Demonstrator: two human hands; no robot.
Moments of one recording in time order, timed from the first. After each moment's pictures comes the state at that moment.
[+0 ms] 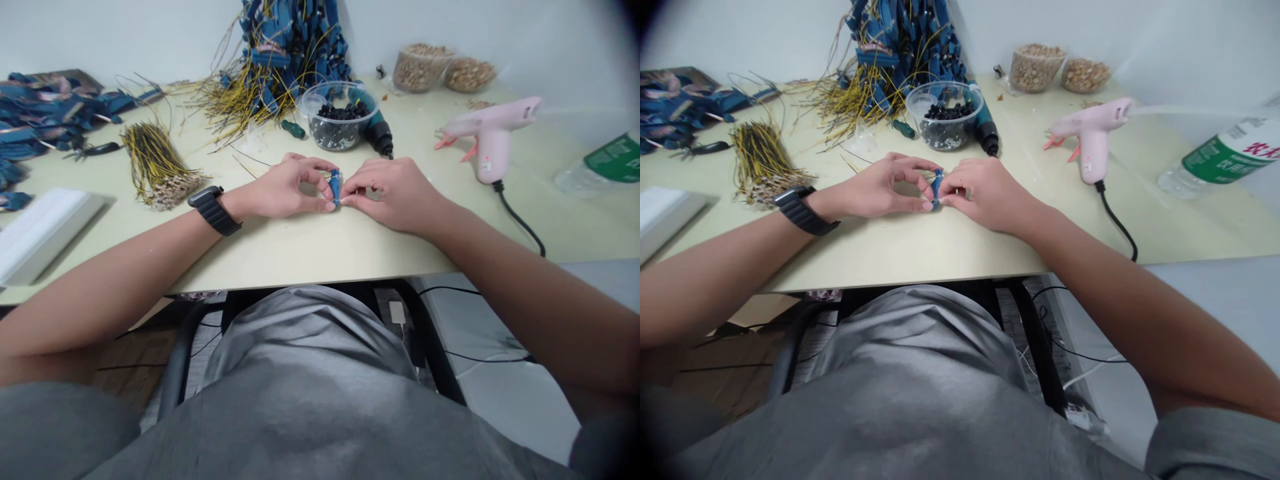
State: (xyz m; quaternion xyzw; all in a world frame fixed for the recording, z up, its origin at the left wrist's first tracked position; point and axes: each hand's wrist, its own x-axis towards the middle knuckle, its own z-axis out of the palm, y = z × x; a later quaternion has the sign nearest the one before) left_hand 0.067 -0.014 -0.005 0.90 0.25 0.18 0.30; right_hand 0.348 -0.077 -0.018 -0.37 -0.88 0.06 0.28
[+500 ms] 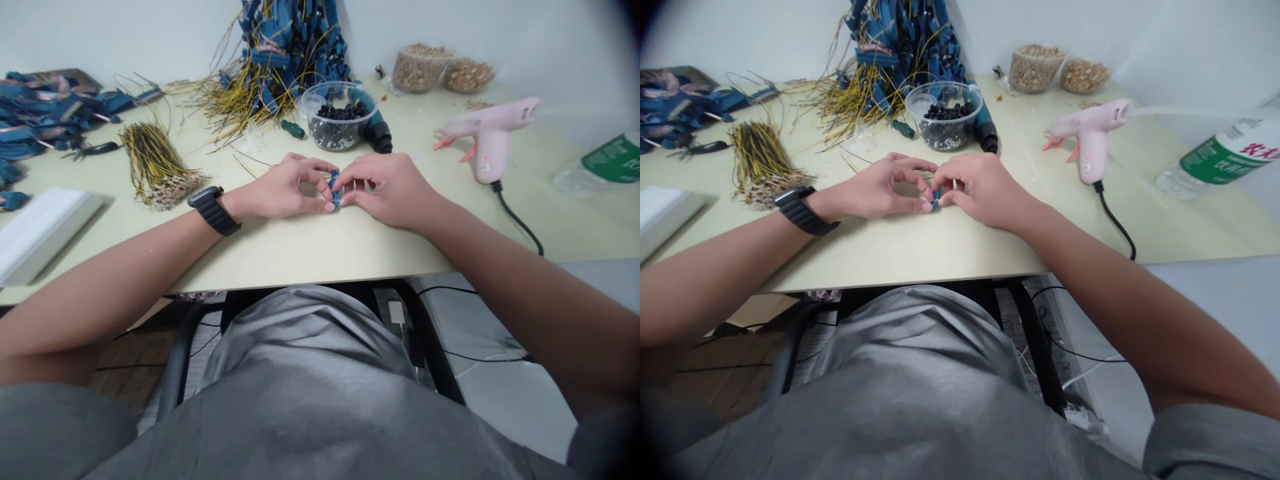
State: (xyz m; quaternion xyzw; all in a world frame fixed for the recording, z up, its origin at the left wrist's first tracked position) left_hand 0.064 -0.008 -0.011 0.90 0.25 0.19 0.29; right_hand 0.344 -0.069 -0.020 -0.36 -0.86 0.12 0.33
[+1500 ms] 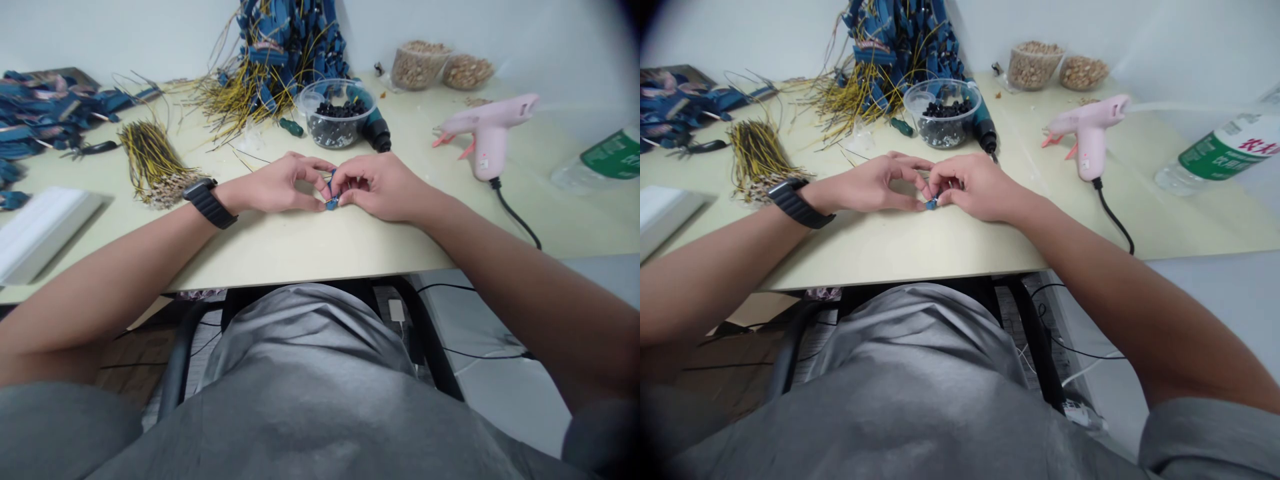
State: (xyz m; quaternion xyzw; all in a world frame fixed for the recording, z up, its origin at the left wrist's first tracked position) left_hand 0.062 -0.005 0.001 0.91 0.23 0.15 0.31; right_hand 0.338 -0.063 -0.018 -0.36 -0.85 0.23 0.31
